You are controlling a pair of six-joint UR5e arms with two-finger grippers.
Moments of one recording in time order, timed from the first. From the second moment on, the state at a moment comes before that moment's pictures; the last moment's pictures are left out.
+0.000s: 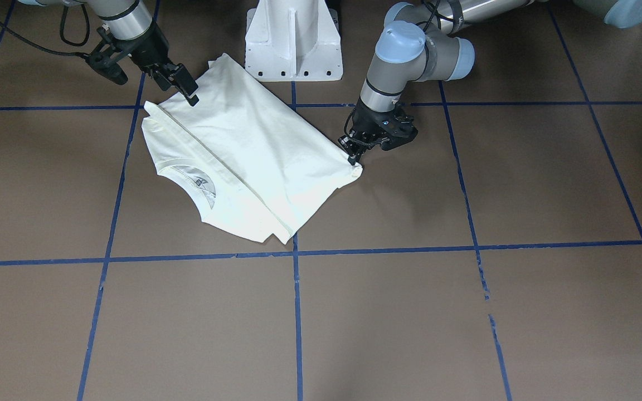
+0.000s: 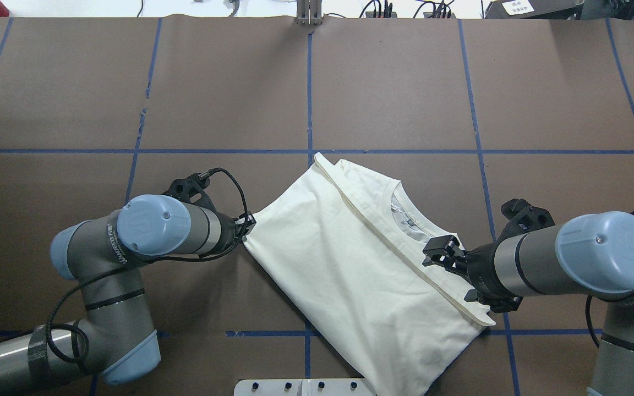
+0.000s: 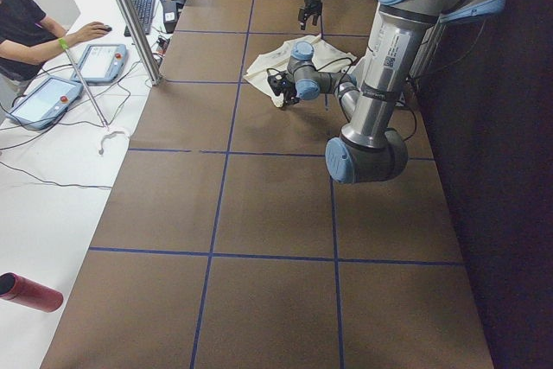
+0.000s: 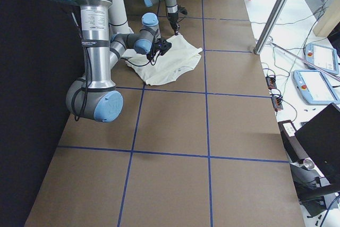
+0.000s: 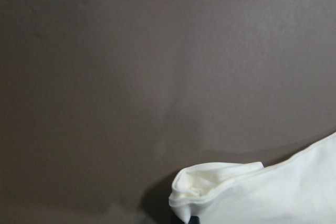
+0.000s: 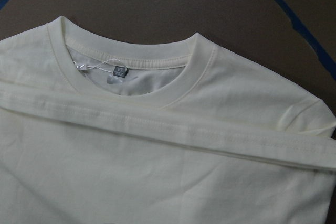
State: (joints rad) left arm -0.43 -2.01 -1.74 -1.96 -1.70 -1.81; right arm 0.41 -1.52 2.23 -1.31 1.83 2.01
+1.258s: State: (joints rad) left arm -0.75 -2.17 -1.54 -2.12 -1.85 -1.51; right arm 0.39 -1.26 2.04 -1.32 1.81 1.95
